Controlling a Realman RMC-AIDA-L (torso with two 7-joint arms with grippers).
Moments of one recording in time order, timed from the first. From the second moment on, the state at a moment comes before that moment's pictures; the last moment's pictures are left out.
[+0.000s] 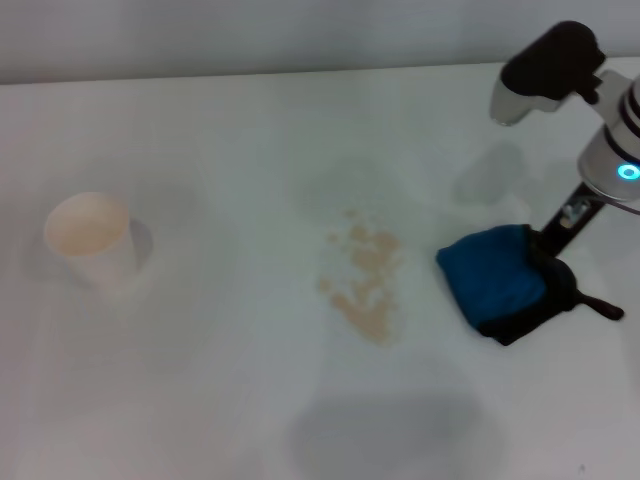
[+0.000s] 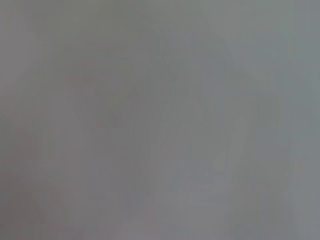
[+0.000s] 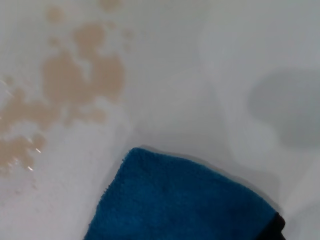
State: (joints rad) left arm -0.24 -2.07 1.09 0.18 -2.80 -1.24 2.79; right arm 0.77 2.01 -1.22 -0.84 0.29 1.45 -0.63
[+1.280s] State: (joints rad) left arm -0.26 -2.07 1.09 0.17 -2.80 -1.24 2.78; right arm 1.07 2.03 -1.76 -0.68 0.66 1.31 -0.68
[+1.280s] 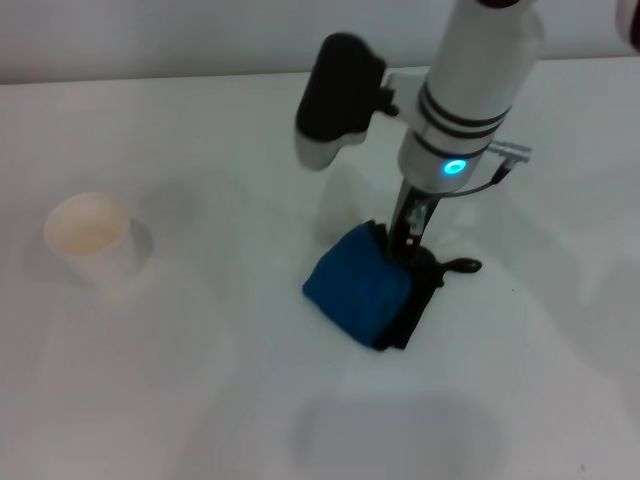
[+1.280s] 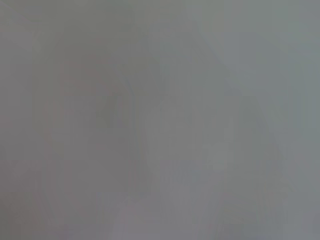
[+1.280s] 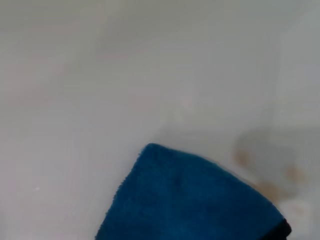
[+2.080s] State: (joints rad) left arm -0.26 -2.08 1.09 0.17 -2.80 -1.24 2.78; right arm 1.11 2.03 -1.86 -0.70 0.79 1.32 -0.72
